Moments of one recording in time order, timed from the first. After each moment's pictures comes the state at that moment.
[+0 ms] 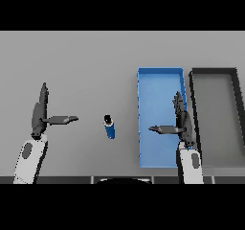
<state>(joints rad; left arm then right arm) -0.11 0.43 -0.16 -1.48 0.24 0.26 0.01 0.00 0.00 0.00 -1.57 0.00 0.00 0.00</state>
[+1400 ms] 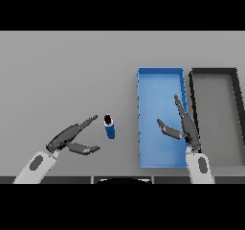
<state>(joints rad) -0.05 0.61 -0.52 -1.72 0.13 -0.21 0.04 0.06 -0.17 0.09 -1.68 0.17 0.08 -0.05</state>
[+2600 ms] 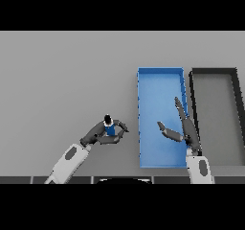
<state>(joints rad) -0.18 0.19 -0.56 -1.36 0.13 -0.16 -0.11 0.09 -0.17 0.09 -1.69 0.16 0.08 -0.07</state>
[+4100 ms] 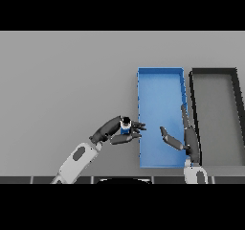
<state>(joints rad) -0.24 0.09 -0.57 -1.58 0.04 -0.17 -0.07 0.25 -0.11 0.12 -1.80 0.27 -0.05 -0.08</state>
